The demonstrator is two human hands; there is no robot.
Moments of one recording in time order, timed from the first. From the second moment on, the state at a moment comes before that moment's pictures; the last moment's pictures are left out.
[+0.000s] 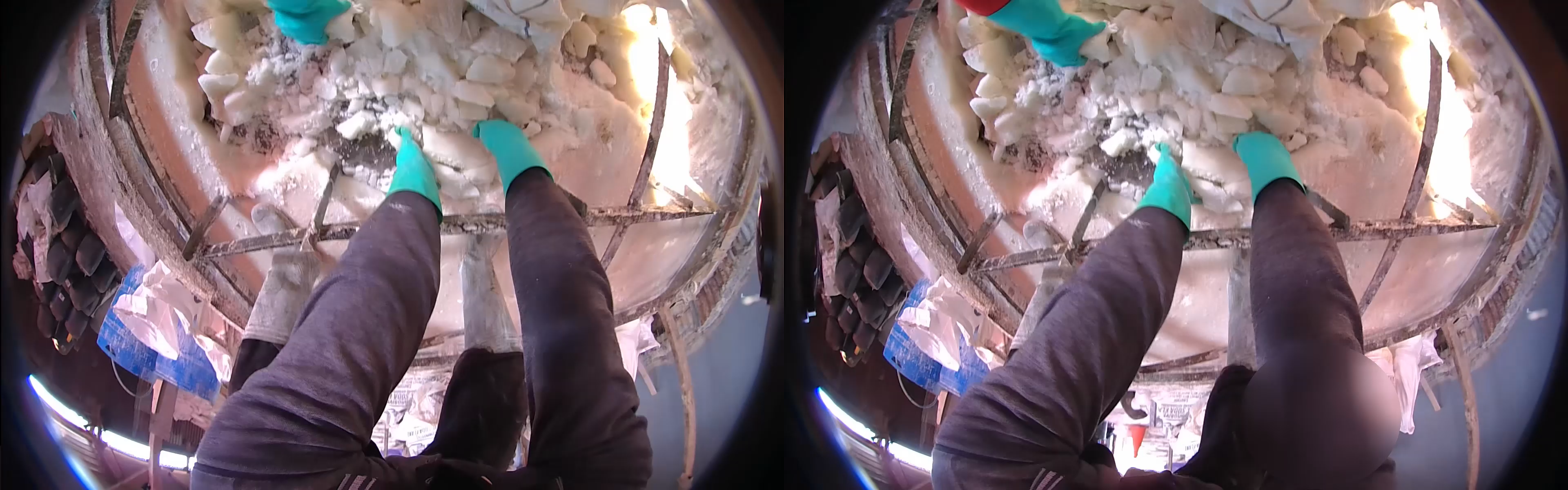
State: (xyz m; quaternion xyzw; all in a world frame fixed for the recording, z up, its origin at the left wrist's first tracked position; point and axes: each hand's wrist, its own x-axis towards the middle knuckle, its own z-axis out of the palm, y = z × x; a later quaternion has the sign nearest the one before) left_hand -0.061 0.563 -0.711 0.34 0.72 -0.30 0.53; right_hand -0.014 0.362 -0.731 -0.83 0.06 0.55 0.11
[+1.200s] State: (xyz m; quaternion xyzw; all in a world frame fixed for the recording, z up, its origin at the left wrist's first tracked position) left_hand -0.017 0.643 -0.689 0.13 0.57 -0.44 0.69; right_hand -0.051 0.469 -0.729 -0.47 0.34 0.35 0.73
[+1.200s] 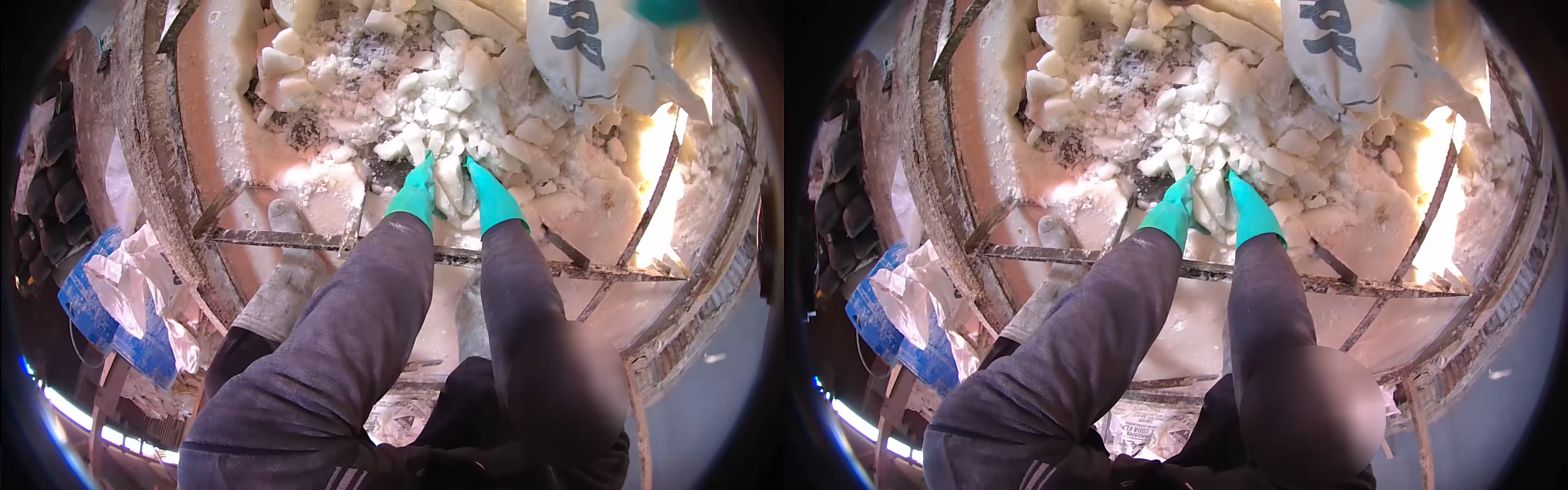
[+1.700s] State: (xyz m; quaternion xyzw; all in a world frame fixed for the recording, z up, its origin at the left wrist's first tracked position) left_hand 0.041 0.583 -0.500 0.78 0.30 -0.29 0.47; right_hand -0.020 0.531 -0.555 -0.08 0.44 0.36 0.82
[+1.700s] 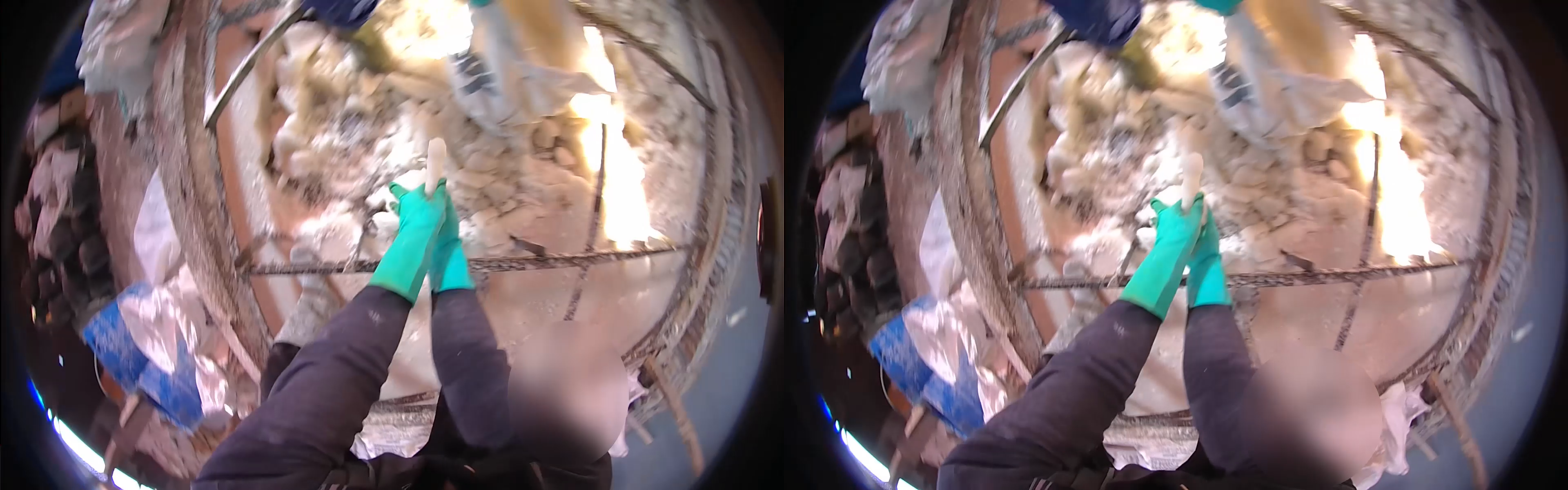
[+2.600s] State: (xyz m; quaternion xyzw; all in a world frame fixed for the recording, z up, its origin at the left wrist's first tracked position) left_hand 0.124 0.523 -0.212 0.85 -0.17 0.01 0.49; right_hand 0.129 0.351 -0.364 -0.37 0.28 0.05 0.88
